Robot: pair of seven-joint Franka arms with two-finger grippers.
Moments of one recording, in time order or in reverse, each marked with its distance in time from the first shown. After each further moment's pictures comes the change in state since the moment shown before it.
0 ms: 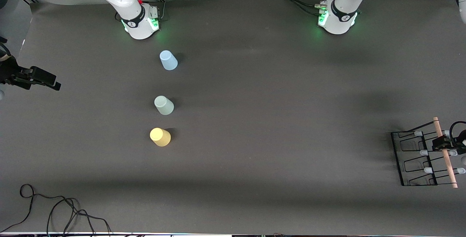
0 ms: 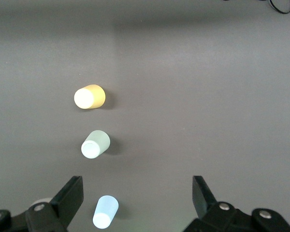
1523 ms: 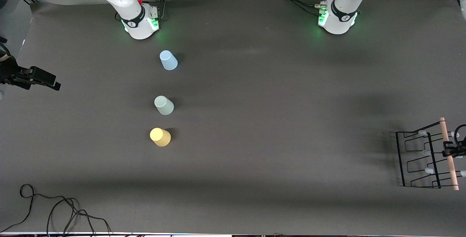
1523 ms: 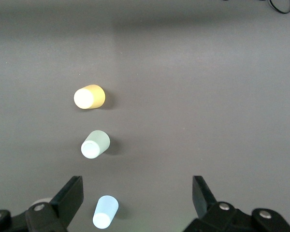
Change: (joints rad) left arm -0.015 0.006 -0.025 0.130 -0.013 -0.154 -0.048; right arm -0.001 0.000 0.000 0.000 0.000 0.000 0.000
